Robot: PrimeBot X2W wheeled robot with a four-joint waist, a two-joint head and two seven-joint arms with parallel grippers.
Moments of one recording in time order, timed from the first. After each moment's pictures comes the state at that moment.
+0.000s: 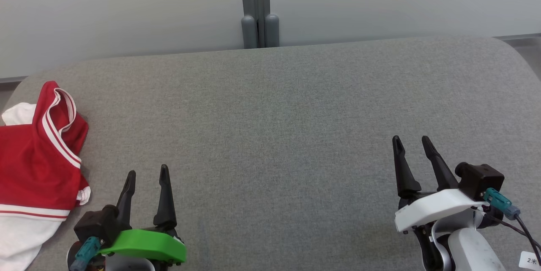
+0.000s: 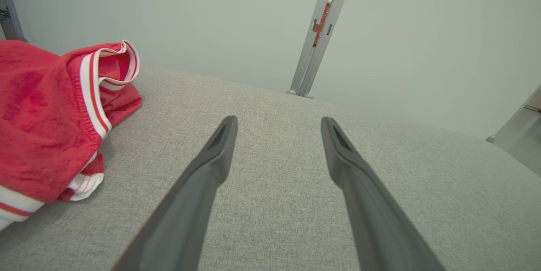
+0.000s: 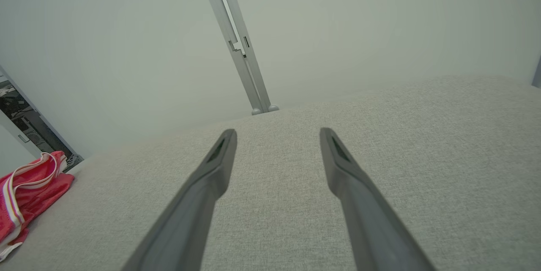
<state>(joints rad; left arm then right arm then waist) -0.02 0.04 -0.09 0.18 -0.38 -0.03 -0.20 -0.12 -0.05 0.06 0.23 0.33 0.13 -0.20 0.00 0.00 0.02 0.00</state>
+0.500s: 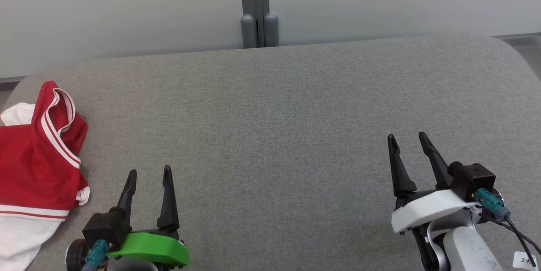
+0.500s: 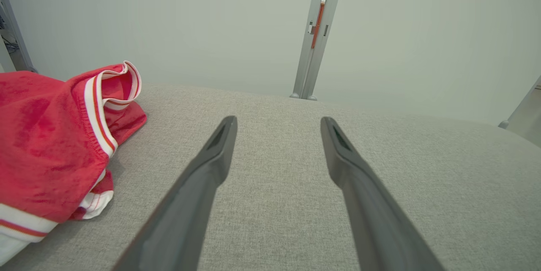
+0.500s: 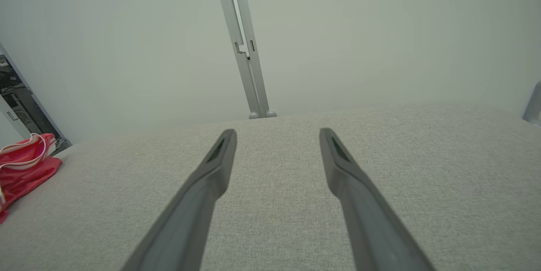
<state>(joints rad) -0.01 0.05 -0.10 0.17 -0.28 -0.01 -0.23 -0.13 -0.05 0.07 0.23 0.22 0.13 -0.23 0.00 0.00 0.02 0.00</state>
